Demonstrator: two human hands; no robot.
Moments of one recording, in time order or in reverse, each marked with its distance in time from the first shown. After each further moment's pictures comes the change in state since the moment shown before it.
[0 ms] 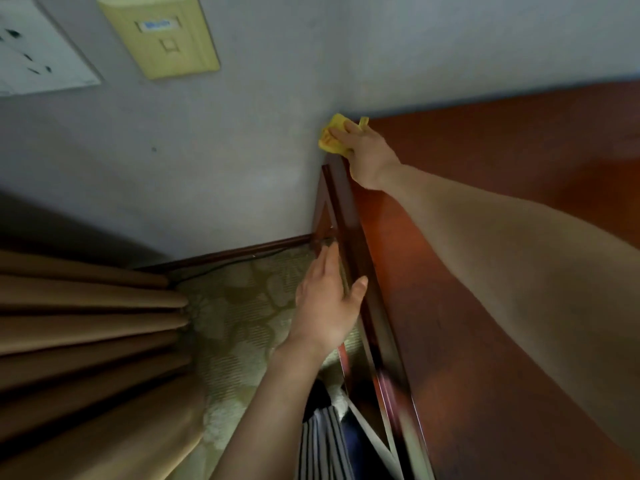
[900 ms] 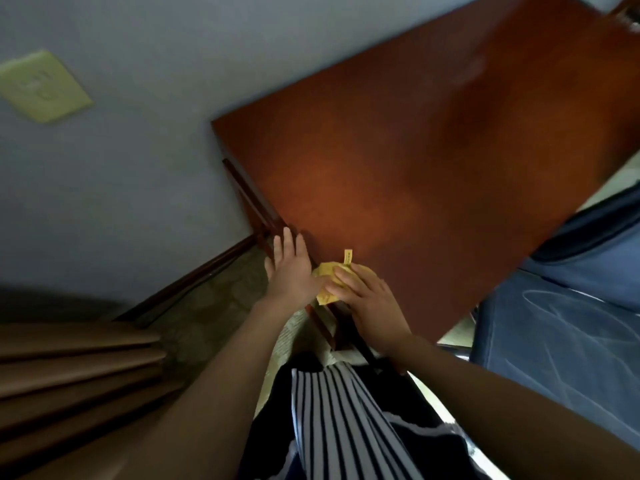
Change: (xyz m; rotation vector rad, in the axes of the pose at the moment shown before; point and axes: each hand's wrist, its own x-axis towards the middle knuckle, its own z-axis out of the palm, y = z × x) left_hand -0.075 0.026 0.051 0.576 -0.283 0.134; right_hand -0.398 -0.051 0.085 0.112 0.183 0.204
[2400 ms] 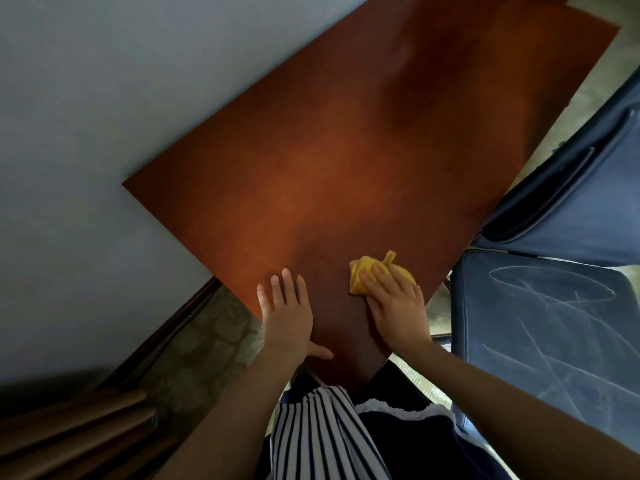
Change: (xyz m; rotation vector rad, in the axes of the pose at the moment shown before) left_hand 0.007 0.089 0.060 0.832 -0.132 0.162; right_hand -0.053 0.106 -0.036 -0.064 0.339 0.445
